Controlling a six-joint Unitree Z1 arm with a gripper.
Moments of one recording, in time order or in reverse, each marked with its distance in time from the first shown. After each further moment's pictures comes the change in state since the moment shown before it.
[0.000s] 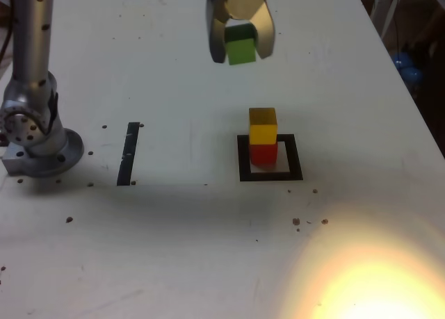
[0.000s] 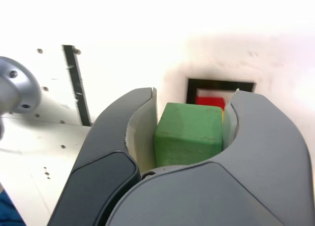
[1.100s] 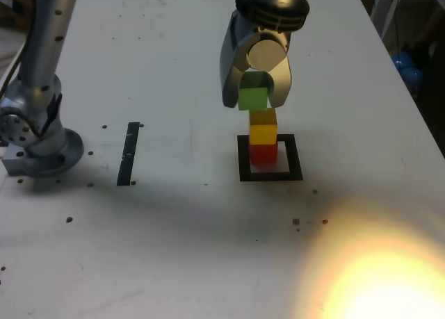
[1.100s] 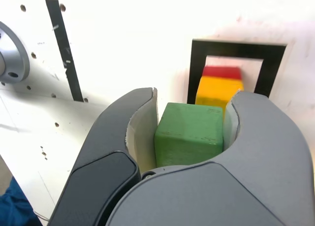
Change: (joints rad) arm -0.173 0.141 -0.039 0.032 -0.046 -0.157
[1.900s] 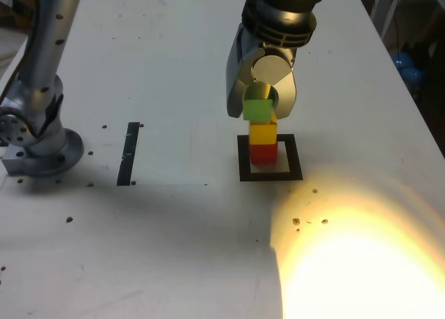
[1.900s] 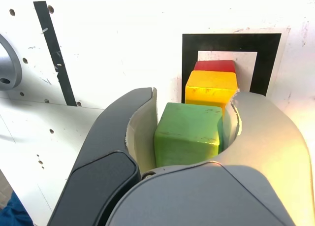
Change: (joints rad) arm -0.031 0.026 -0.002 -0.029 0.030 0.006
